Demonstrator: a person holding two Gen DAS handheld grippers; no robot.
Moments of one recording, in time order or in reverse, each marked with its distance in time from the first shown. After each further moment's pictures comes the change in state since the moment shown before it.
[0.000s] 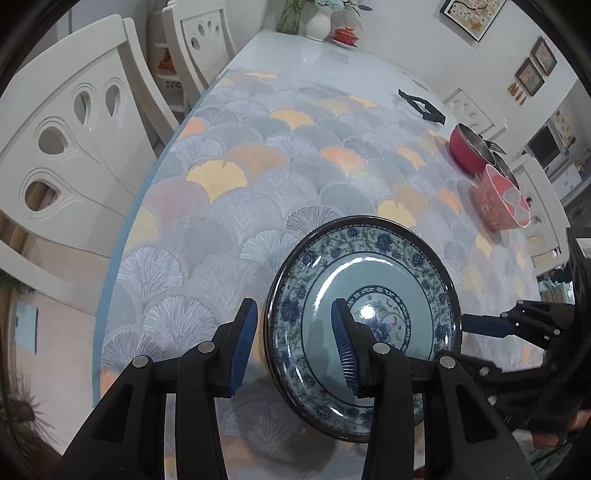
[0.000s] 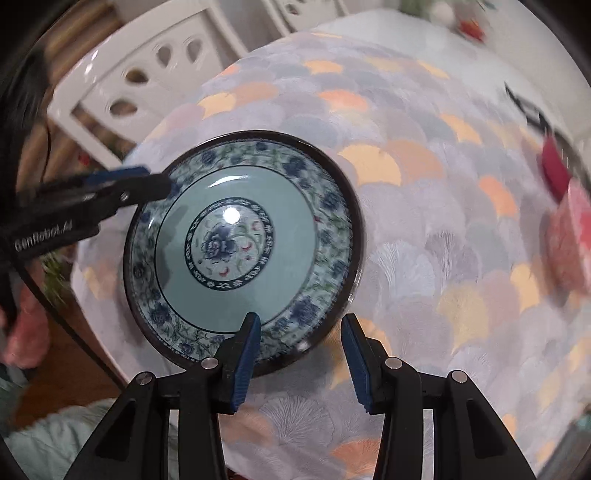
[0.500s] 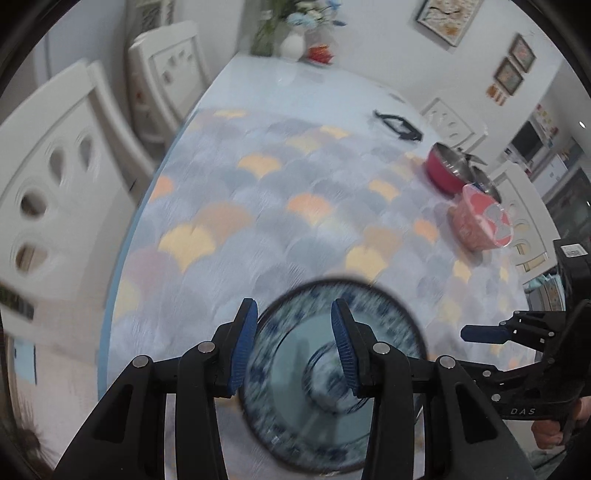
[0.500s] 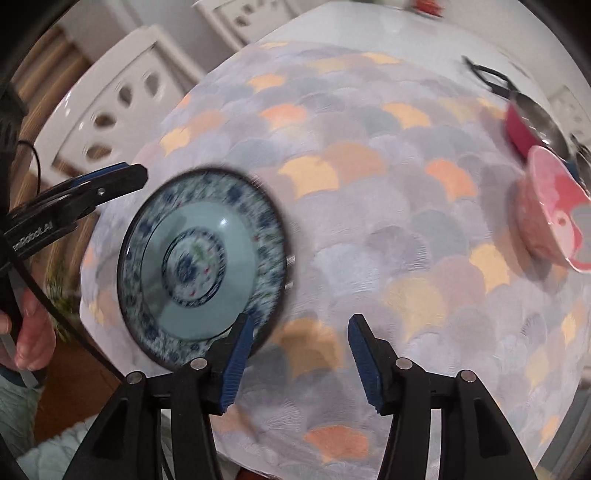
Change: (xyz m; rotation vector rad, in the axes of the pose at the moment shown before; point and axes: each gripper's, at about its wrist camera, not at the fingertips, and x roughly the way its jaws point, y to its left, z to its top) left arm -0.015 -0.029 0.047 0.080 -0.072 -0.052; right arm -0.027 -0.064 0.004 0.206 -0.009 0.056
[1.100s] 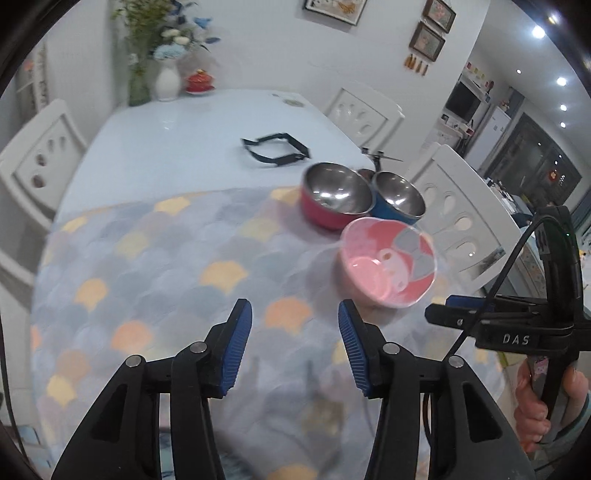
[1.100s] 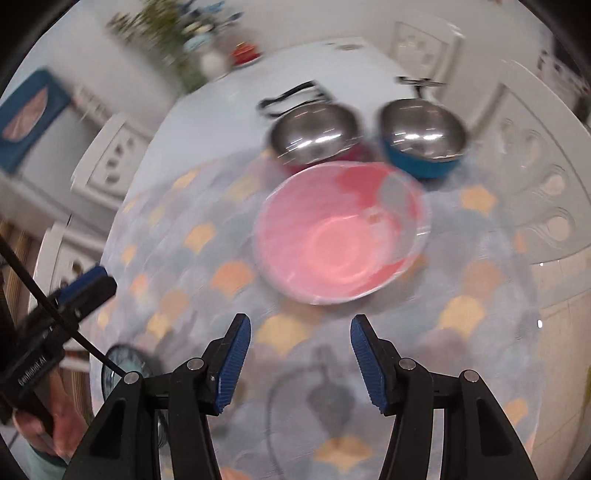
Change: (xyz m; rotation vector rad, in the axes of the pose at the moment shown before) left arm 0.053 -0.193 0.094 0.232 -0.012 -0.158; right arm -0.089 -0.224 -0.009 0.499 -0.242 -0.018
